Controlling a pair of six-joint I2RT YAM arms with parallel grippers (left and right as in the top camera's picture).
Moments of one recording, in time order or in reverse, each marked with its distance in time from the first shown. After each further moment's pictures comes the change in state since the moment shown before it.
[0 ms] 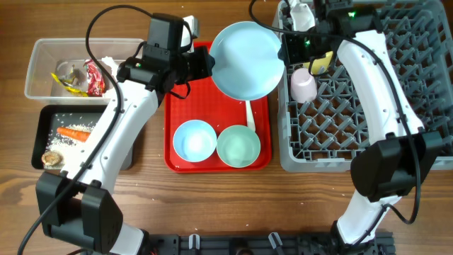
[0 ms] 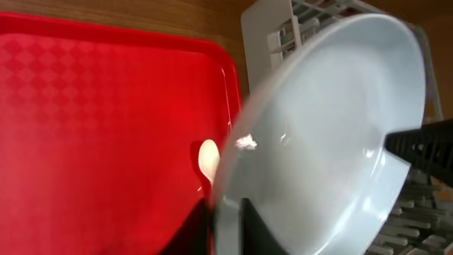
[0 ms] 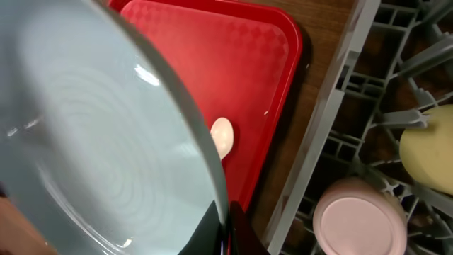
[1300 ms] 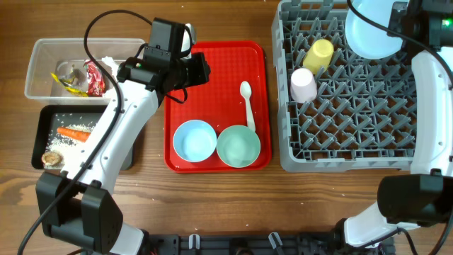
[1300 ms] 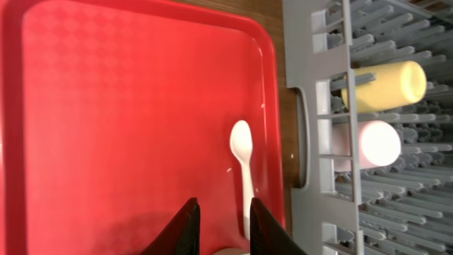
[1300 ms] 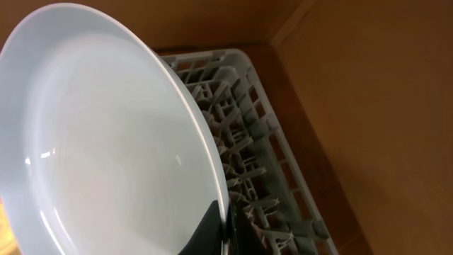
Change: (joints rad) left arm 0.000 0.000 0.000 -0.099 -0.085 0.001; right arm -0.294 -0.186 -0.001 0.216 0.845 -0.042
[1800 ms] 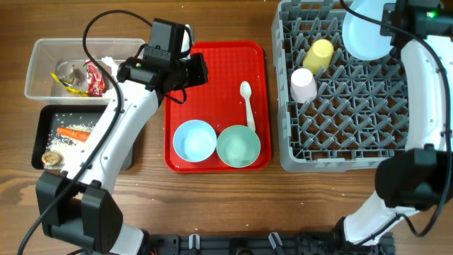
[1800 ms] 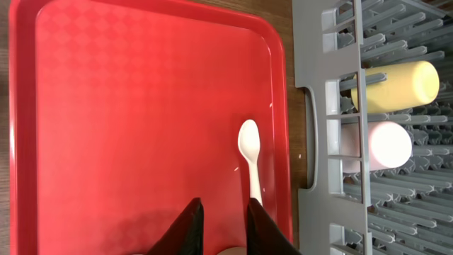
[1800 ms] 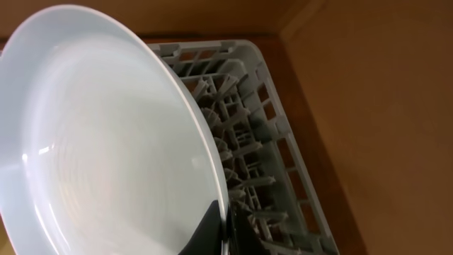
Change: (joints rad) left arm 0.000 0.000 0.000 -0.012 -0.018 0.002; right arm 0.000 0.117 0.000 0.070 0.021 -0.048
